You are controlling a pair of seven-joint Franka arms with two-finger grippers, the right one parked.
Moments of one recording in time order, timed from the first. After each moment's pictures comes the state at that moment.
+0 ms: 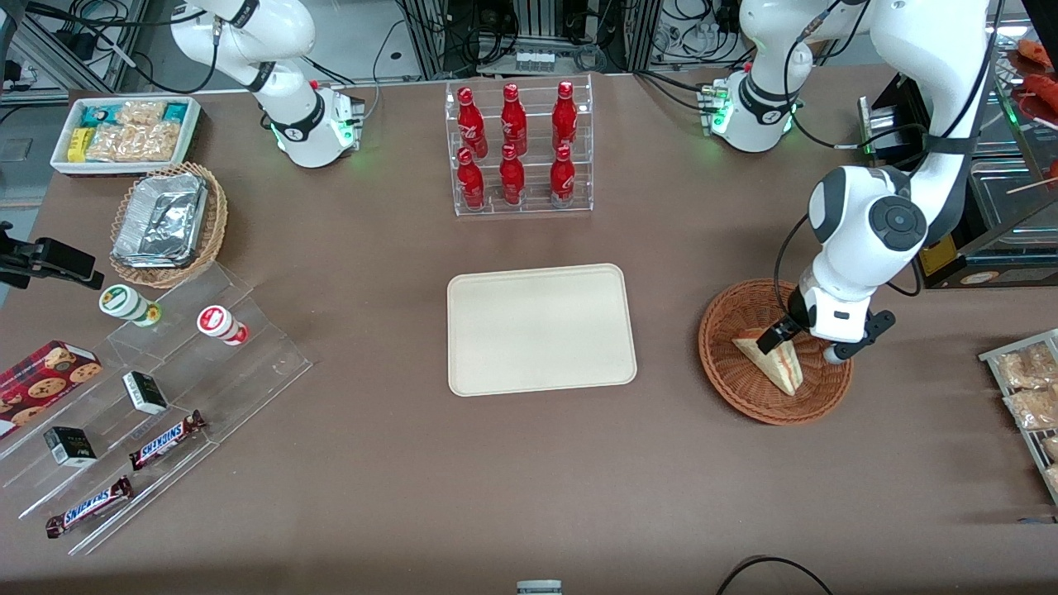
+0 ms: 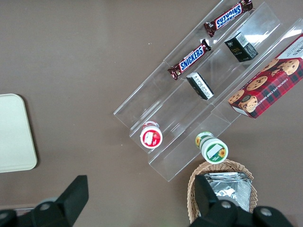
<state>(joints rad) 0.04 0.19 -0.18 -2.24 0.02 2.53 -0.73</state>
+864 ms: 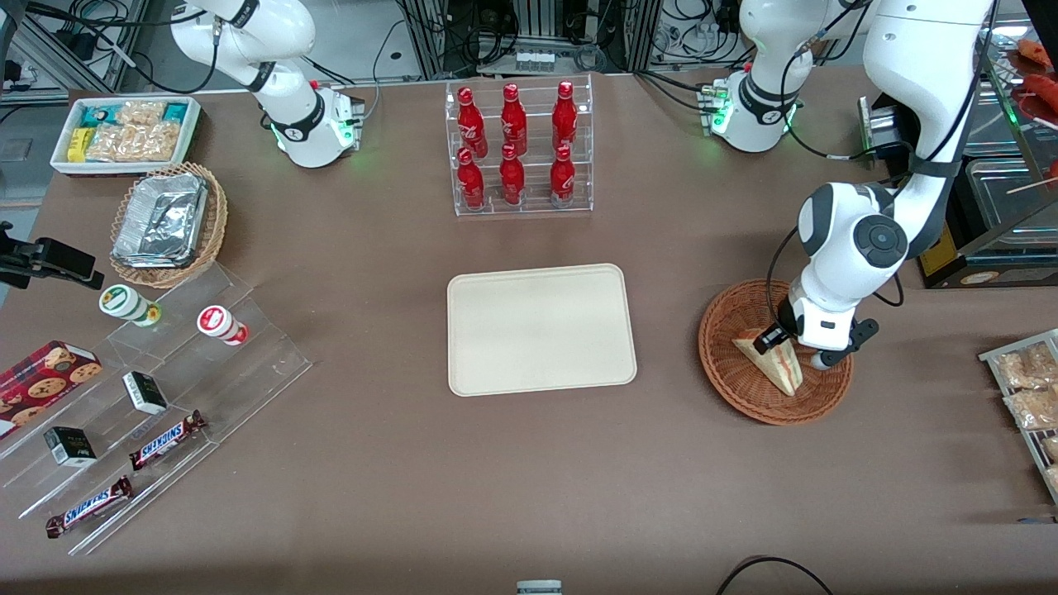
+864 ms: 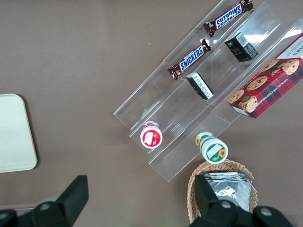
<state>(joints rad) 0.04 0.26 -0.17 -2.24 0.04 2.60 -0.74</state>
